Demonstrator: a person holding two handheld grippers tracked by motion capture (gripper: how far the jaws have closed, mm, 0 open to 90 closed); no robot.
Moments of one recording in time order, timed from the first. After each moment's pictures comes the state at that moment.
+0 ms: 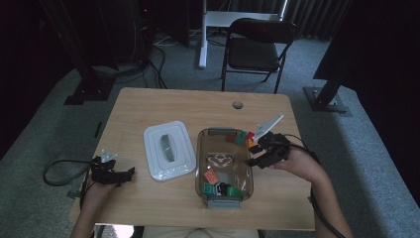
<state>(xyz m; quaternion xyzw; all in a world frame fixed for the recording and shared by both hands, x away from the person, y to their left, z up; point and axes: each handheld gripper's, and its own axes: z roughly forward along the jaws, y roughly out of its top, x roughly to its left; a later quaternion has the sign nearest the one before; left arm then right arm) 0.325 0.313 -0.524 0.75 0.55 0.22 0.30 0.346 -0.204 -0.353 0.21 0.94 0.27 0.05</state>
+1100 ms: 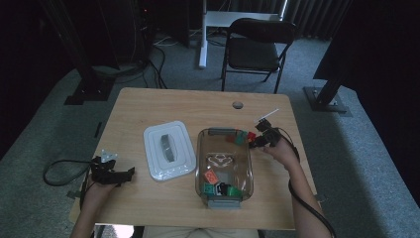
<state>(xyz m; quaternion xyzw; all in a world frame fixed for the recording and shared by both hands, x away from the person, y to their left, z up) 0.325 0.313 -0.524 0.75 0.55 0.22 0.30 0.463 -0.232 -0.470 0.44 0.86 0.24 0.04</state>
